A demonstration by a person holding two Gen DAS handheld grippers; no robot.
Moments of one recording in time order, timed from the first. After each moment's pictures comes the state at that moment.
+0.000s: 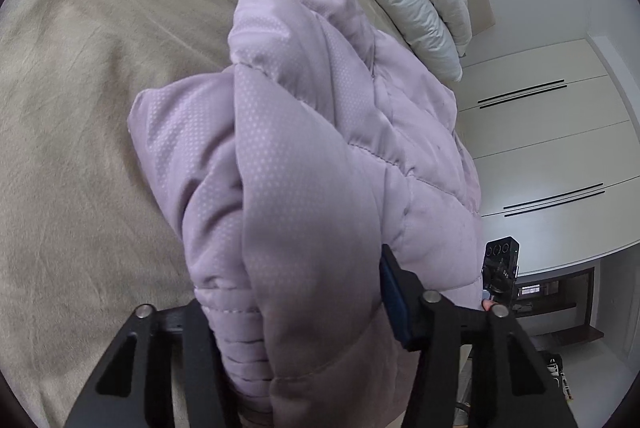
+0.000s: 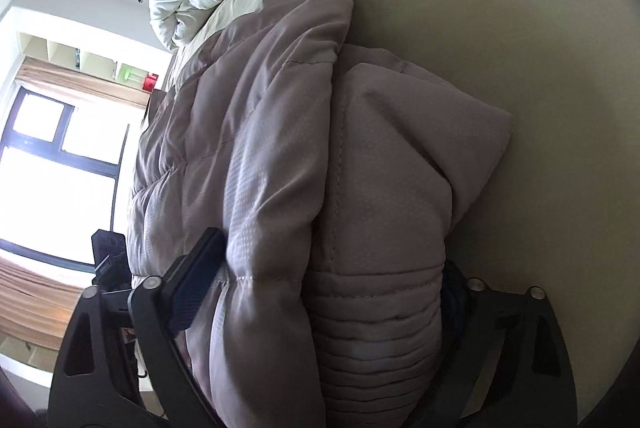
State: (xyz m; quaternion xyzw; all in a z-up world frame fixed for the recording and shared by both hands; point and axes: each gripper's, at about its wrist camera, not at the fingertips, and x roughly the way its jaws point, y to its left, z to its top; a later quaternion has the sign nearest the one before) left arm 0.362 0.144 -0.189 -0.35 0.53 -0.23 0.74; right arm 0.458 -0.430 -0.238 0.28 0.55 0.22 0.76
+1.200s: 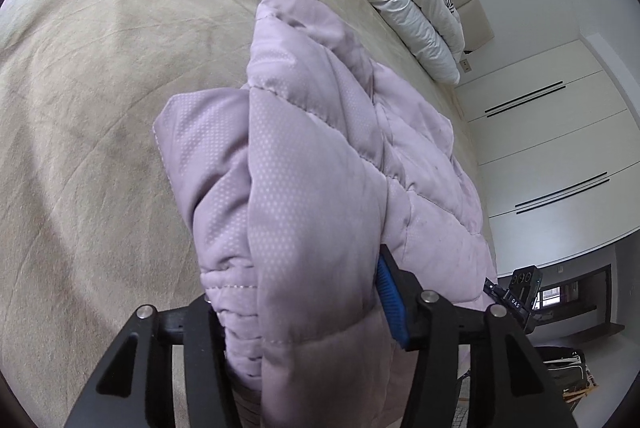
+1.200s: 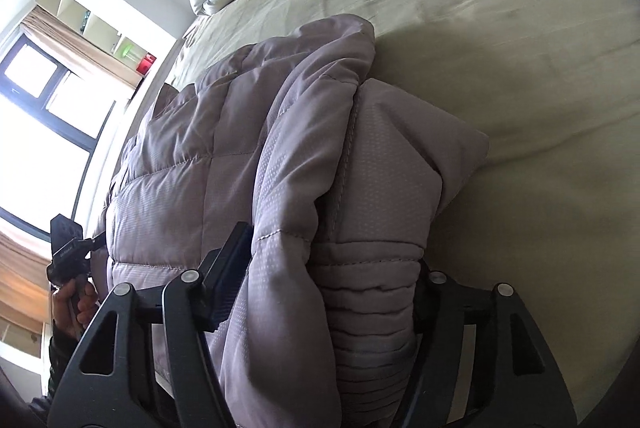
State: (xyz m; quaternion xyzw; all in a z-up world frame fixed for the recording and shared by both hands) left arm 0.153 0.246 -0.160 -0.33 0.50 -0.18 0.78; right arm 0.248 -0.309 -0.215 0.22 0.50 0.18 0.82
